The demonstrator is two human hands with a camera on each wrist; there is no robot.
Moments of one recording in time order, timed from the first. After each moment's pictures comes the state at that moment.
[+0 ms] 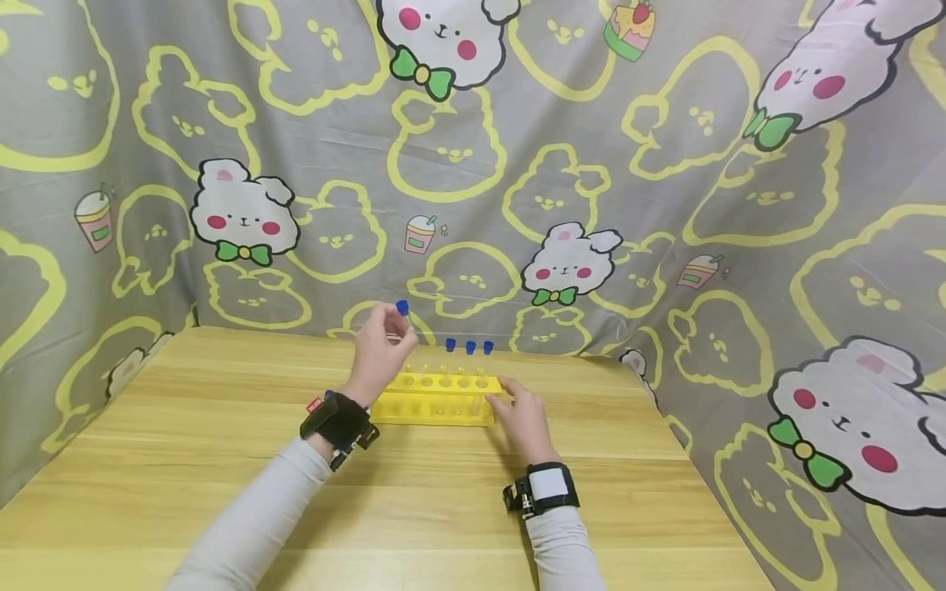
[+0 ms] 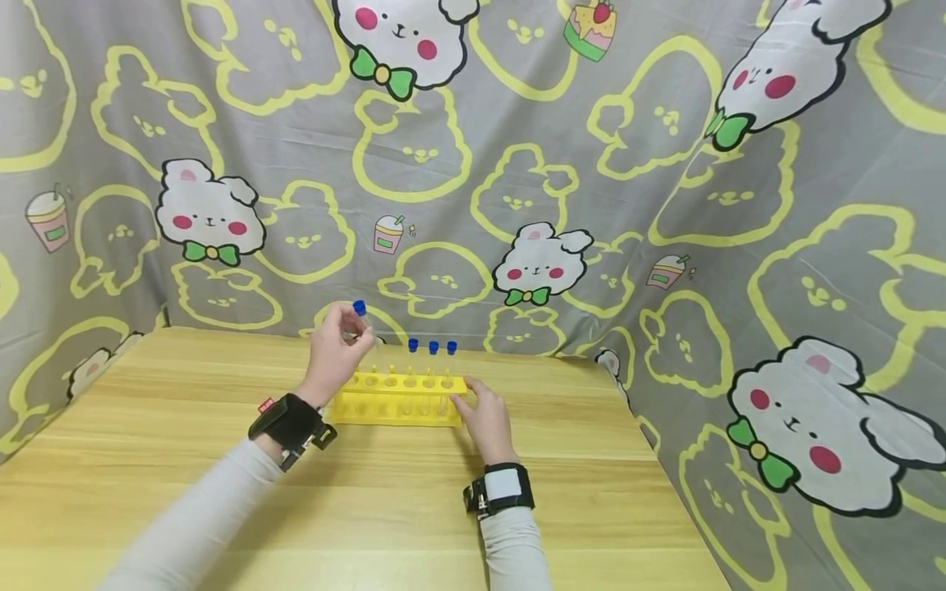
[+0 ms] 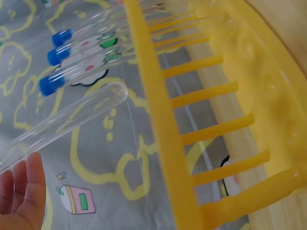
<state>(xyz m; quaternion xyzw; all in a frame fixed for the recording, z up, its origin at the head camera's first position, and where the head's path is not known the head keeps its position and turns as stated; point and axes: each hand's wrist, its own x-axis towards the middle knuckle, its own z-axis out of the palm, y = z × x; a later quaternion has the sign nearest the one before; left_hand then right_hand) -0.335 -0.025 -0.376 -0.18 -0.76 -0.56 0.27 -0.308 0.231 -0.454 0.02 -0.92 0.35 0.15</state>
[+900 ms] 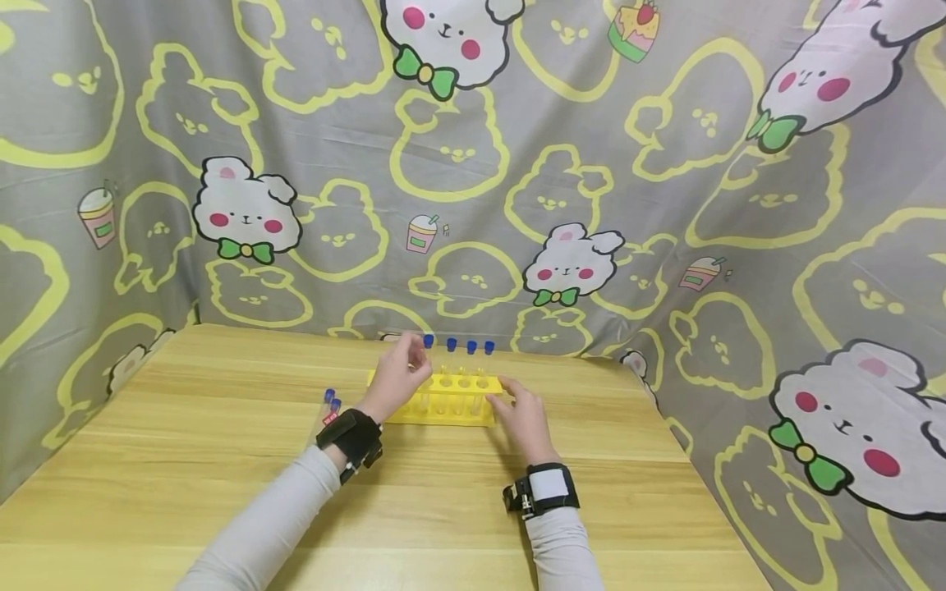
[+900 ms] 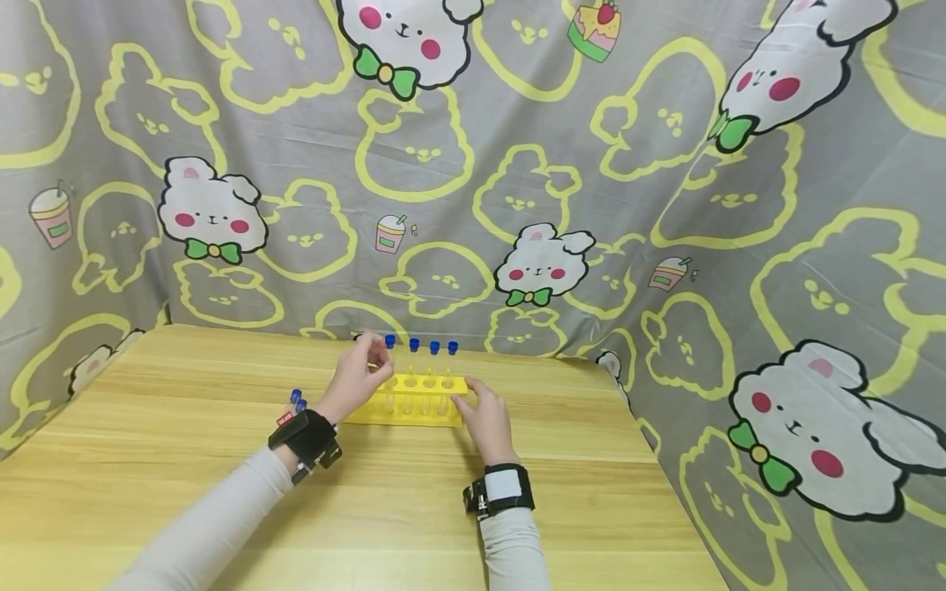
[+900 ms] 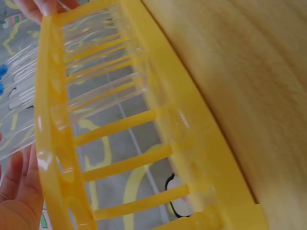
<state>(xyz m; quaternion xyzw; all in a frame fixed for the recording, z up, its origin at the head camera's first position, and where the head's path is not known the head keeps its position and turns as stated) -0.344 -0.009 -0.423 -0.21 -0.83 -0.49 0.19 -0.309 0.230 -0.455 0.02 -0.92 0.35 0.15</state>
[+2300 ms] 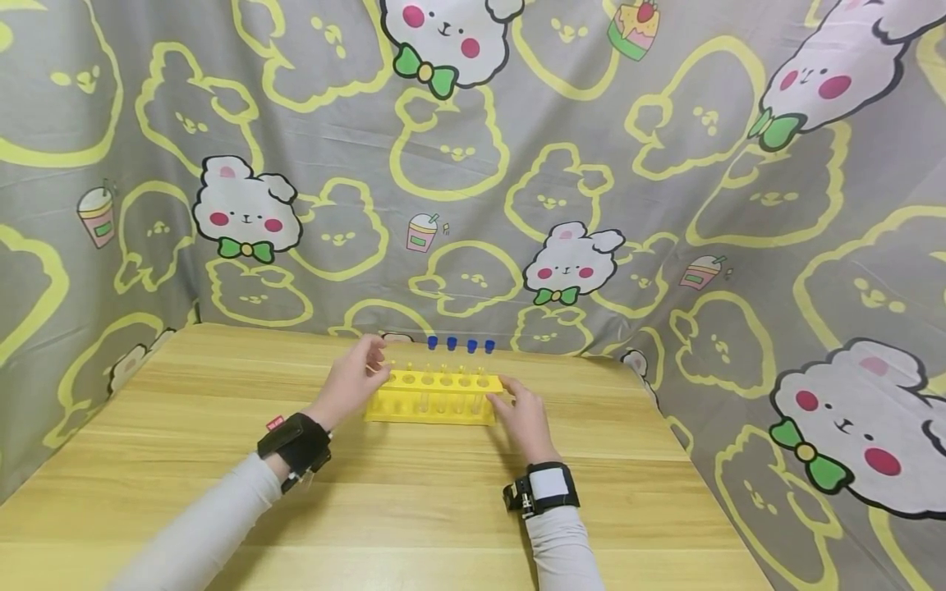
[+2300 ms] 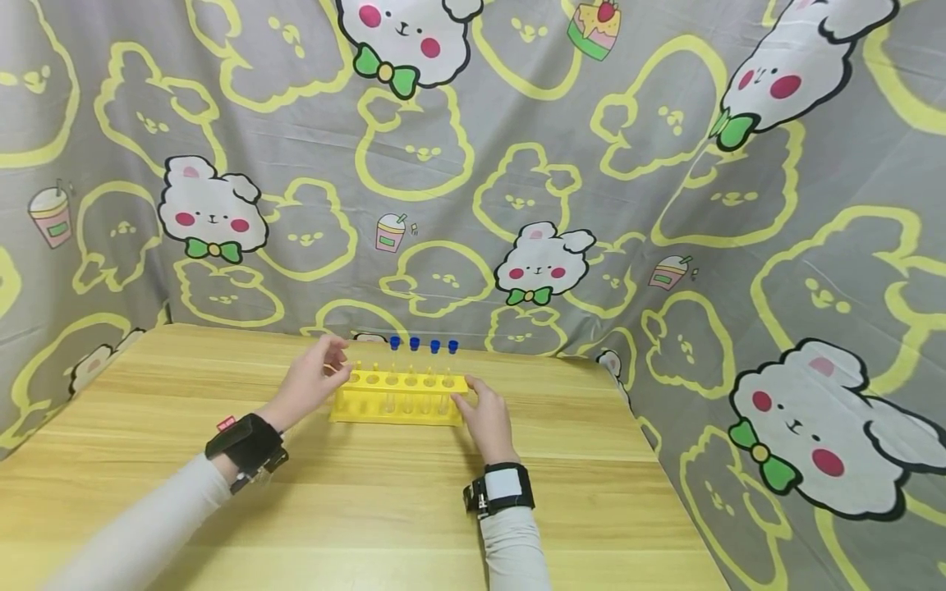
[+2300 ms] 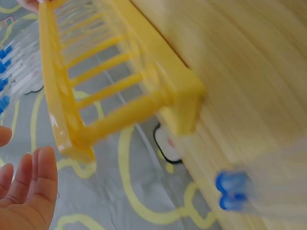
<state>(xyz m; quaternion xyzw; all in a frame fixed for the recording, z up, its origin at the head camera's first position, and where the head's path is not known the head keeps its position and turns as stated) -0.325 -0.070 -0.415 -0.19 -0.86 -0.43 0.18 -0.307 0.230 -0.453 0.02 -0.92 0.35 0.15</state>
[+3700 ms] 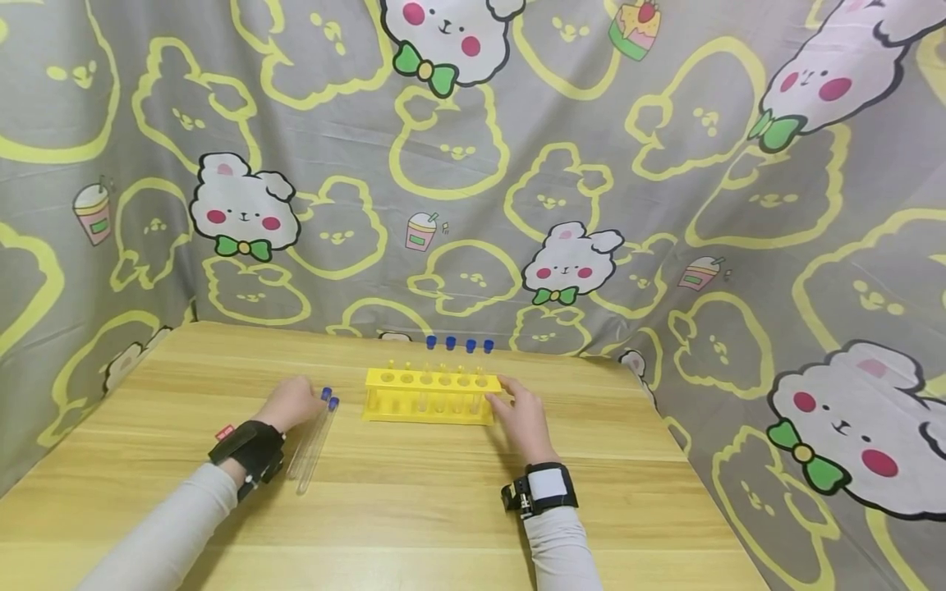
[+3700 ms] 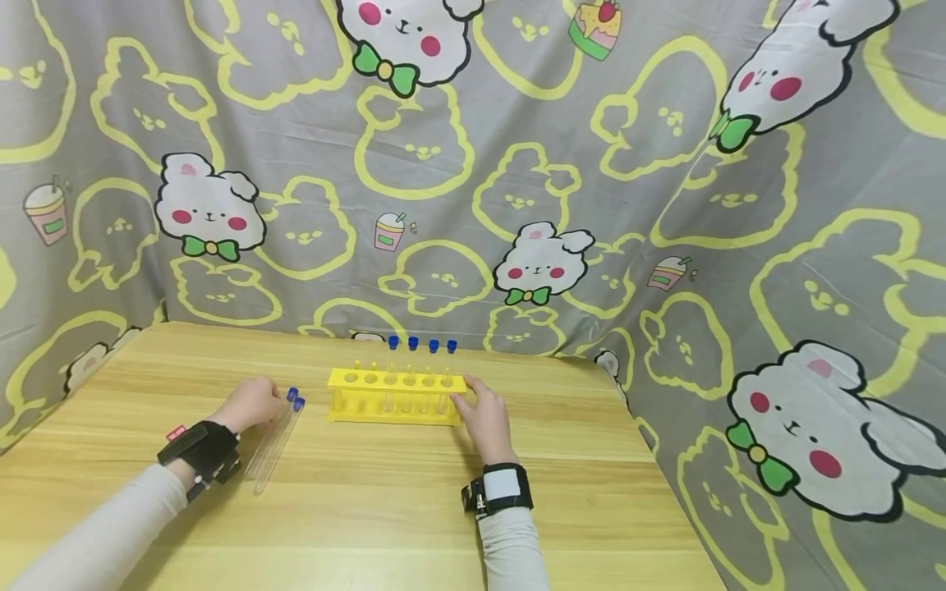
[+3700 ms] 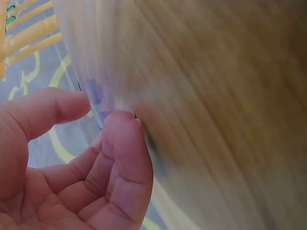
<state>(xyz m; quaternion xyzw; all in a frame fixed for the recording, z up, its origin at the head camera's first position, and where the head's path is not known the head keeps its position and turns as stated) -0.329 -0.154 -0.454 -0.04 -0.95 -0.31 -0.04 -0.305 0.230 -0.452 0.02 -0.92 0.37 0.15</state>
